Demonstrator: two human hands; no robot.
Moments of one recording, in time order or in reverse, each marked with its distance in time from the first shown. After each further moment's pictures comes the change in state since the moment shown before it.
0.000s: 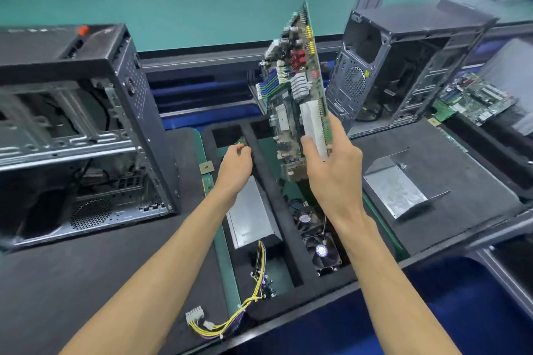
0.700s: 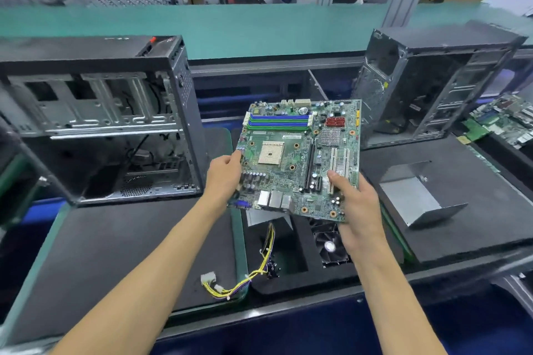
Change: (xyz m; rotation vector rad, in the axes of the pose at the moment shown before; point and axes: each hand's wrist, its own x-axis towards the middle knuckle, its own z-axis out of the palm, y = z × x) left_hand -0.081 -0.017 -0.043 0.019 0.257 0.023; right_hand -0.065 0.025 -0.040 0.694 -0.057 0.615
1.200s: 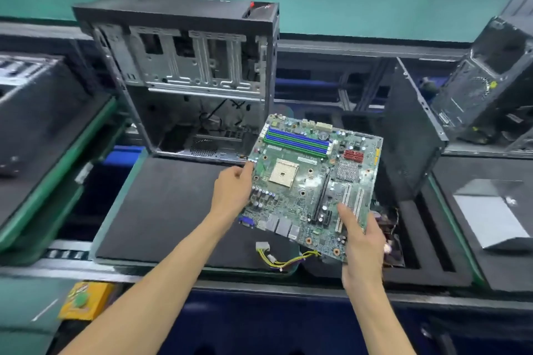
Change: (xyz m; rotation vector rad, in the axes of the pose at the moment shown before) left_hand -0.041 -0.098 -0.098 0.033 0.159 -0.071; right_hand -0.074 0.100 0.049 -0.099 -0.045 0.087
